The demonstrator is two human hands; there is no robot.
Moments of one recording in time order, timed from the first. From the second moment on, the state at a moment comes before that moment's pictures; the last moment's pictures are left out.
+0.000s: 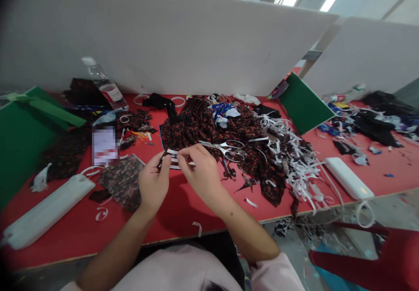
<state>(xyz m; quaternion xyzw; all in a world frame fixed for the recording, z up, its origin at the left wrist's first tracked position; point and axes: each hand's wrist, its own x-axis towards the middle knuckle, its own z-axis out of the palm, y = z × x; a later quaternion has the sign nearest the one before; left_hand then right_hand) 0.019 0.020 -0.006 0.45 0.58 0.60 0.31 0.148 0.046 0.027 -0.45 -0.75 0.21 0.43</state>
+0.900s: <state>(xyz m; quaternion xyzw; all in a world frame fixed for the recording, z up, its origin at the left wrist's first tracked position) 0.019 0.009 -0.009 0.50 0.56 0.59 0.29 0.143 0.043 0.043 -0.45 -0.79 0.15 0.38</state>
